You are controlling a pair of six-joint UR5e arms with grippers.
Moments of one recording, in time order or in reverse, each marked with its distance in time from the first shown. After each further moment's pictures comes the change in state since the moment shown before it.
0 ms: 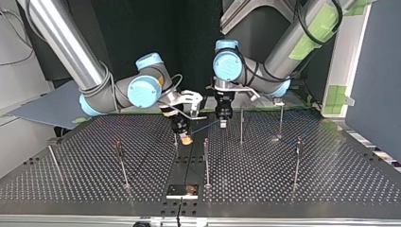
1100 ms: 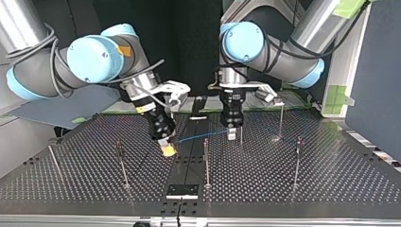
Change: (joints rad) left arm -0.008 0.273 0.000 -0.048 -0.021 -0.013; right arm 0.003 -0.273 0.048 0.046 0.003 0.001
